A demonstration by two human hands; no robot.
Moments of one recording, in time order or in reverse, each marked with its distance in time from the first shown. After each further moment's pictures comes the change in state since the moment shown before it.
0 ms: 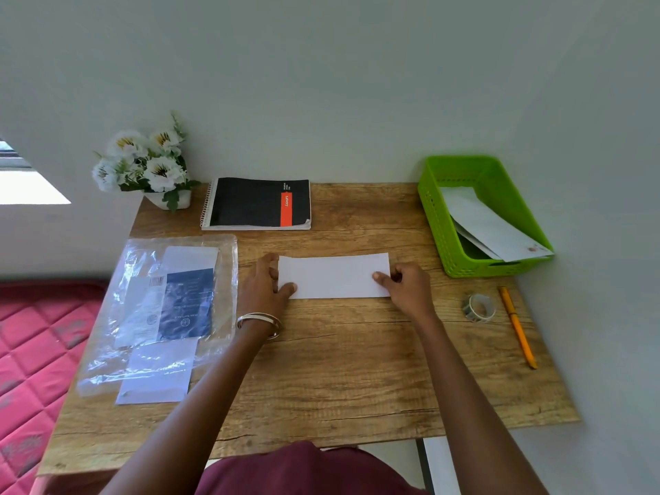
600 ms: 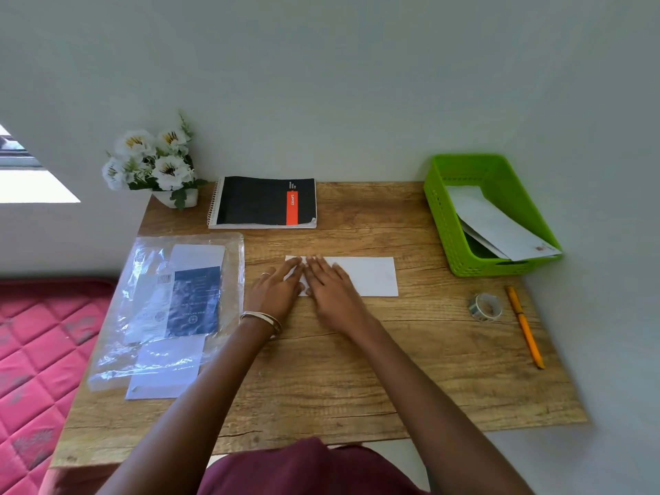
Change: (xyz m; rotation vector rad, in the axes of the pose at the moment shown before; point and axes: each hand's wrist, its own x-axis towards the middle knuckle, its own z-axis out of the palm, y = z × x) left_hand 0.007 -0.009 -0.001 0.674 -0.229 0.371; right_hand -0.028 -0.061 0.091 -0.644 -0.319 -0.582
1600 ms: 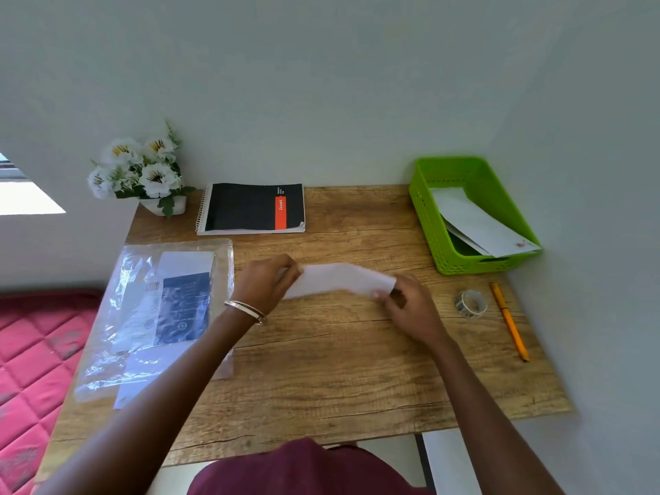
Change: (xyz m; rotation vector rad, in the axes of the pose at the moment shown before) left_hand -0.008 0.012 -0.048 -0.371 0.294 0.177; right_hand -0.088 0.100 -0.026 0.566 0.398 0.237
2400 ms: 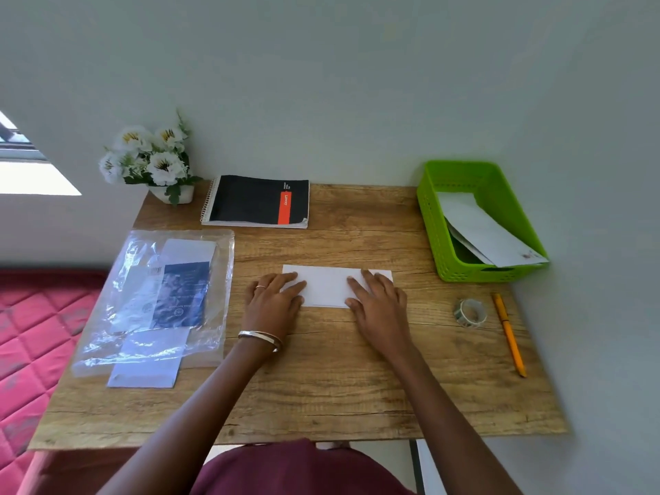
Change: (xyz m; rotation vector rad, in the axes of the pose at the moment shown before) left_hand -0.037 0.003 0.058 0.287 -0.053 -0.224; right_hand -0.001 -0.015 0.039 -0.552 -0.124 -0.037
